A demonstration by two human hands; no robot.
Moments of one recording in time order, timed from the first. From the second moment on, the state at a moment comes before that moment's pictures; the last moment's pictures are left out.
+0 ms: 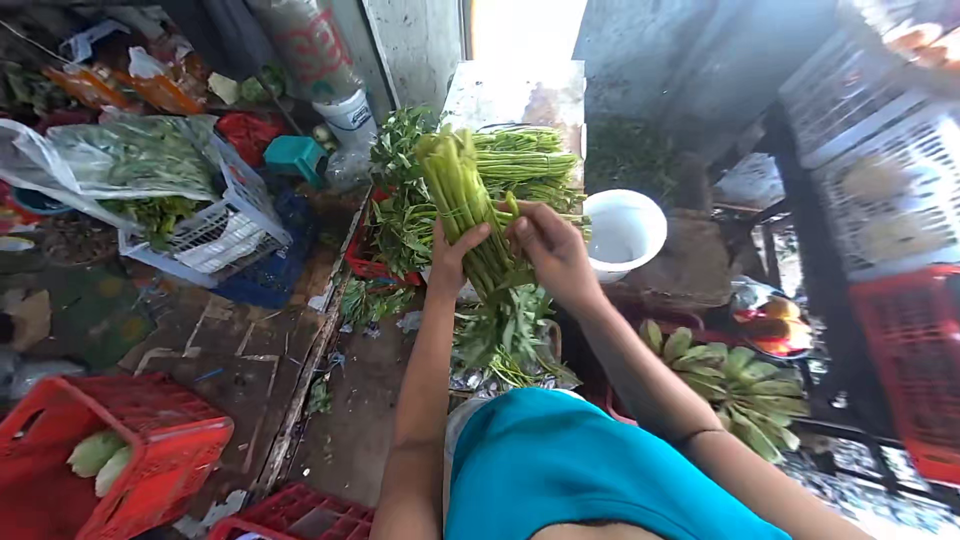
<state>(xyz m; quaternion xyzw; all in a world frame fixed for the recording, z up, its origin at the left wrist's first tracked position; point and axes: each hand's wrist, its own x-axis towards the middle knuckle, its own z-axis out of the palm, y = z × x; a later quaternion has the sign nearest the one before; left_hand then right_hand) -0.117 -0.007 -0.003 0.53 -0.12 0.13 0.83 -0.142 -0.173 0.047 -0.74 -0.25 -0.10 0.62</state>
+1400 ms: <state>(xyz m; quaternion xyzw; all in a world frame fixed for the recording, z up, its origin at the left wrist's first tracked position) -0.152 -0.316 0.023 0.41 -0.38 -0.37 0.74 -0.286 -0.361 0.027 -0.70 0.23 -0.53 0.42</state>
